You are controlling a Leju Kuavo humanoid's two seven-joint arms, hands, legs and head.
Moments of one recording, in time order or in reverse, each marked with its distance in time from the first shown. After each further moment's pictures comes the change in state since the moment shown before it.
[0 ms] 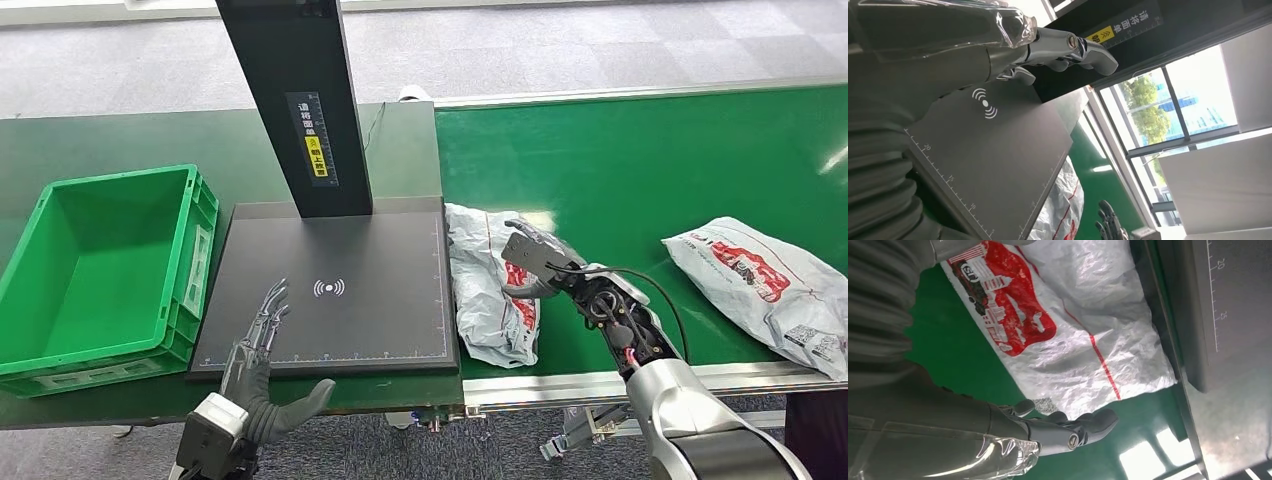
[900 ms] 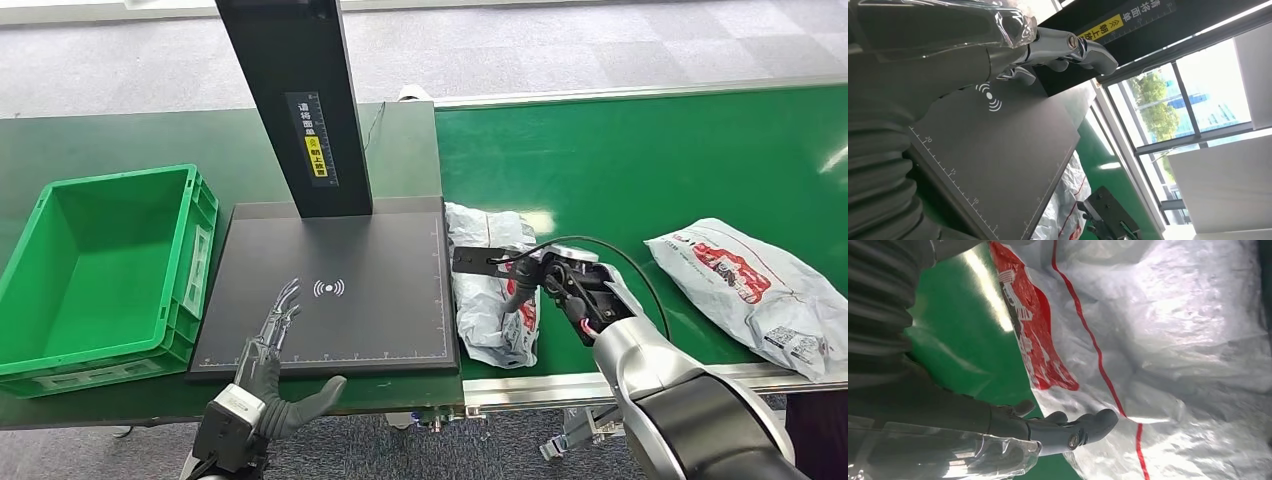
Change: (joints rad) left arm -0.014 -0.007 -0.026 0.036 -0.011 0.034 0.032; right arm -0.161 0.091 0.231 0.133 0.188 0.197 0.442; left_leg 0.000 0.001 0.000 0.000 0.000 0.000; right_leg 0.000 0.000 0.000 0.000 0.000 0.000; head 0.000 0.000
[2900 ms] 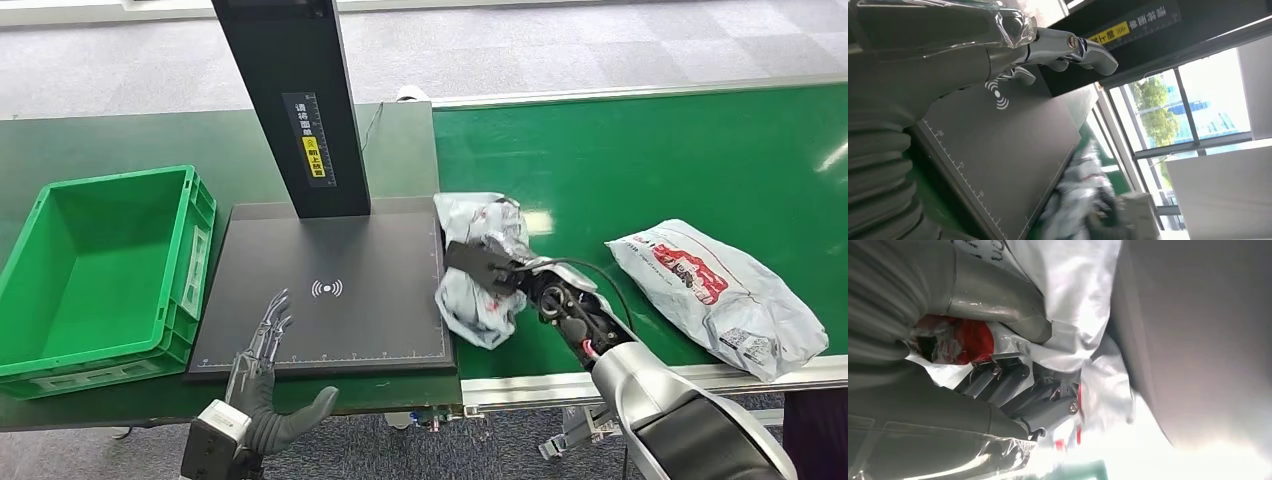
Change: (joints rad) left arm 0.064 0.020 -0.015 -0.048 0.046 0.040 -0.003; right arm 0.091 -0.032 0.103 -0.106 -0.411 -0.386 -0.365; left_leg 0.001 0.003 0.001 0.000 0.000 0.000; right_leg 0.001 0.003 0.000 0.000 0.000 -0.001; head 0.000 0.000
